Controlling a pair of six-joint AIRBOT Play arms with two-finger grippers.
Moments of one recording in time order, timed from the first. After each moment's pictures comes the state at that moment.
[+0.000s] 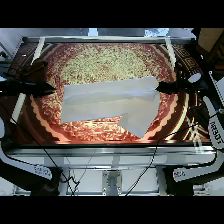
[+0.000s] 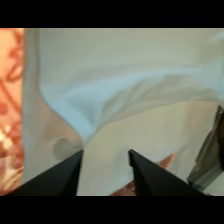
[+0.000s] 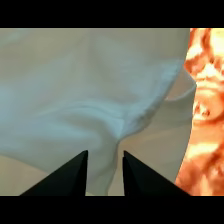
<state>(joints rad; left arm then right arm) 0.45 -1.72 1.49 0.64 -1.43 -1.08 -0.19 -1.58 1.31 -0.99 0.96 1.18</state>
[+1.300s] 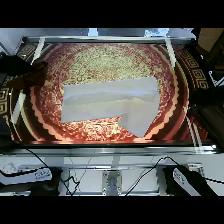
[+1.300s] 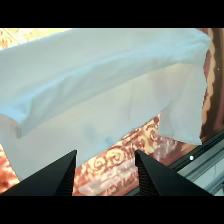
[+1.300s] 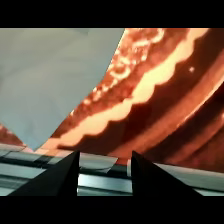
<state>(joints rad) 0.43 -1.40 1.76 0.76 -1.72 -1.11 -0.26 -0.94 1.29 -1.35 1.59 1.30</state>
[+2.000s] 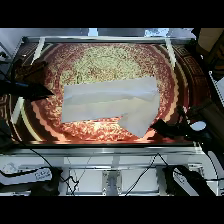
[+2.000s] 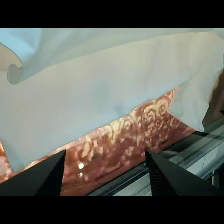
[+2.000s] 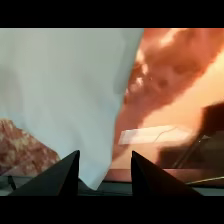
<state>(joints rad) 0.43 -1.39 1.34 0.81 -1.57 -1.05 -0.26 -0.92 0.34 -0.76 0.92 1.34</state>
